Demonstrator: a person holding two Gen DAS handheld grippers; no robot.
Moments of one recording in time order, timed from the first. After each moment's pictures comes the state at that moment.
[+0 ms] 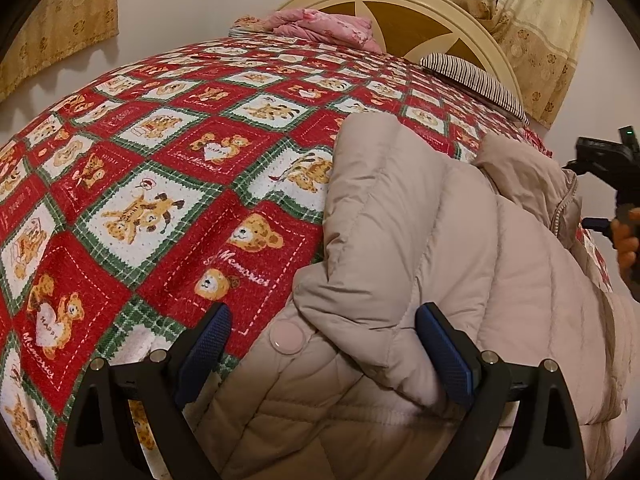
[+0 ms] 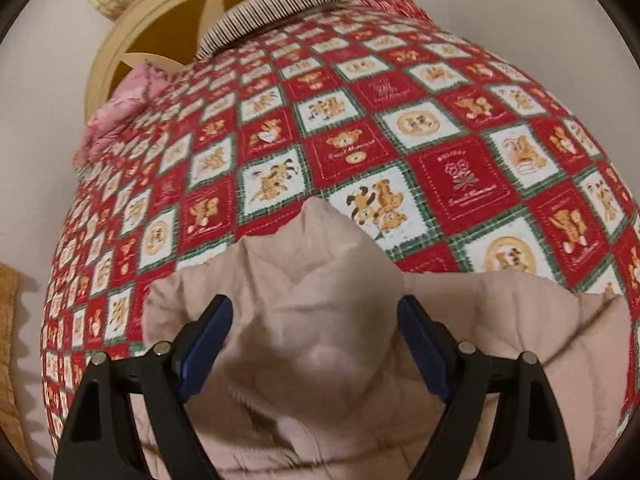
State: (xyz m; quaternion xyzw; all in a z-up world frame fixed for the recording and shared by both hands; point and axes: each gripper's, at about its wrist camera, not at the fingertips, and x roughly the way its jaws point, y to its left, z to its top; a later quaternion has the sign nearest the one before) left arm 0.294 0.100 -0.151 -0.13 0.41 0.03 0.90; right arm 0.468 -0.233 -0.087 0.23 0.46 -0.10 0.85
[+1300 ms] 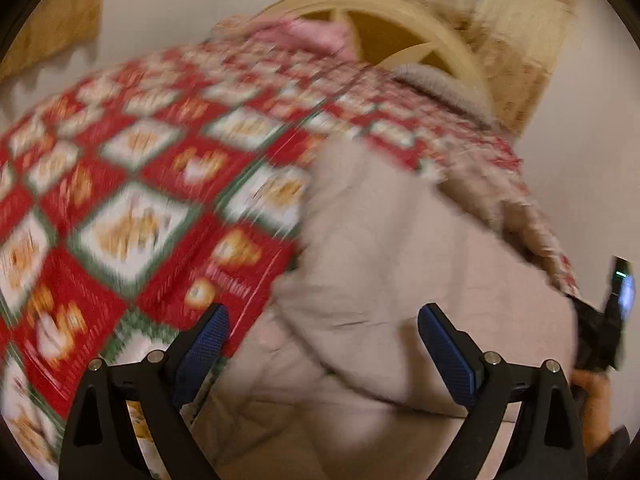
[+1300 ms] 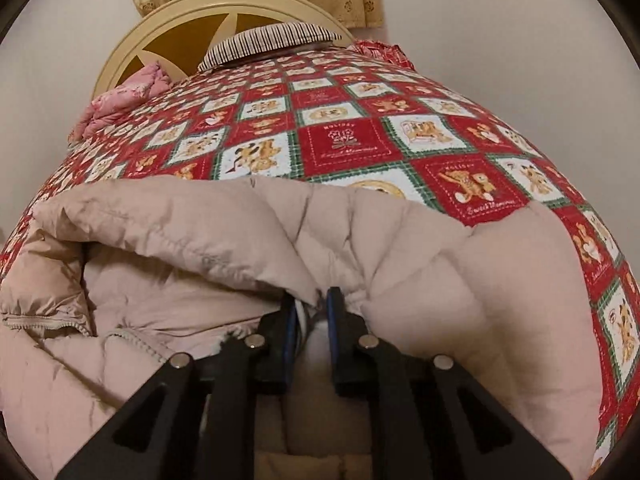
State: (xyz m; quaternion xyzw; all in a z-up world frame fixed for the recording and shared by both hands) left arm 0.279 0.095 -0.112 -0.13 0.37 -0.04 0.92; right arm 0.353 -0.274 -0.144 0.12 0.39 -0.13 0.91
